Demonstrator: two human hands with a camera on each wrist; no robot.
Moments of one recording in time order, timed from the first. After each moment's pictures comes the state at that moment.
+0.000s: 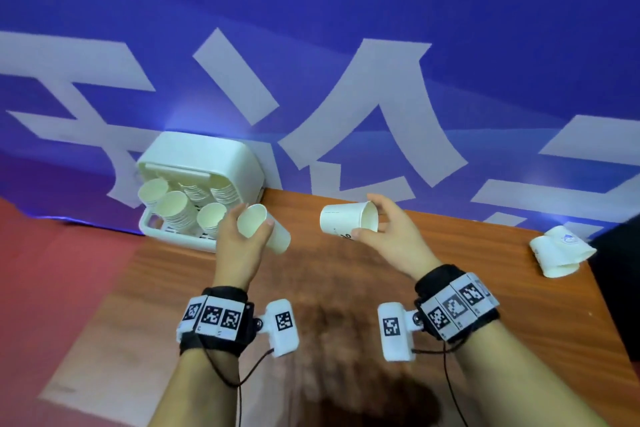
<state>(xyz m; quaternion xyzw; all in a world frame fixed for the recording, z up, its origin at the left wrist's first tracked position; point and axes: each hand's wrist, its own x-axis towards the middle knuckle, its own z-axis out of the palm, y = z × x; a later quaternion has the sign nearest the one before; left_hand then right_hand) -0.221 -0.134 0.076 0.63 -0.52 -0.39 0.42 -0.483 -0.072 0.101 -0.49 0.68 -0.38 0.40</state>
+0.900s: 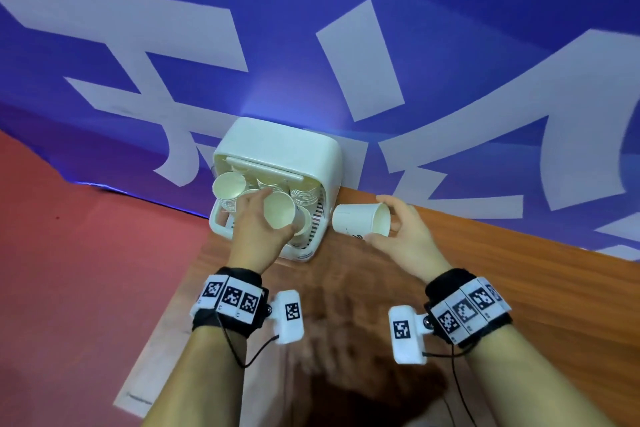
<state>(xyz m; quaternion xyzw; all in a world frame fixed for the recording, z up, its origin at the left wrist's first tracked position) -0.061 -0.262 0.037 0.64 -0.63 -0.32 0.31 -0.325 -0.204 0.049 -0.52 0.68 -0.35 0.39</state>
